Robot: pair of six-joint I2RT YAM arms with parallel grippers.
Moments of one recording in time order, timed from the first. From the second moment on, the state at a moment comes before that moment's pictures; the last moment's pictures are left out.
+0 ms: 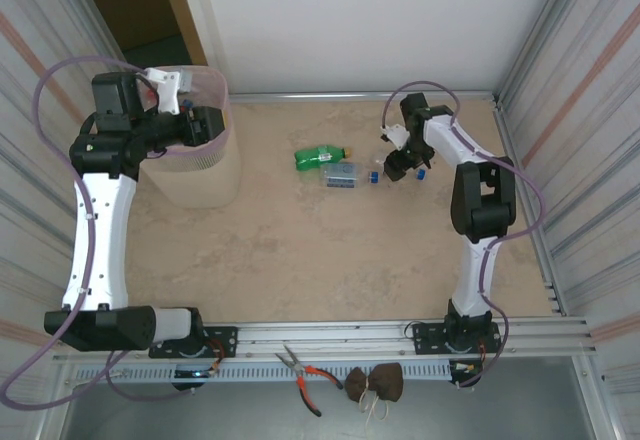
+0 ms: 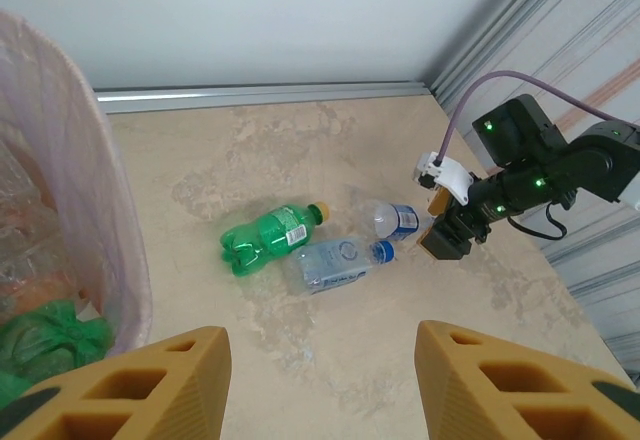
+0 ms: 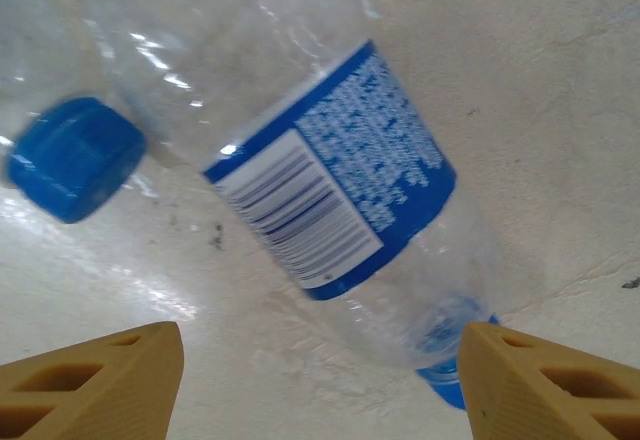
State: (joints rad) left arm 0.00 1.30 1.66 -0.92 0.64 -0.10; right arm 0.18 2.08 1.73 -0.99 -0.02 -0.45
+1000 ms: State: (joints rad) left arm -0.10 1.30 1.58 -0.85 0.63 -0.14; right arm 0.14 2.18 1.68 -0.95 -0.10 -0.53
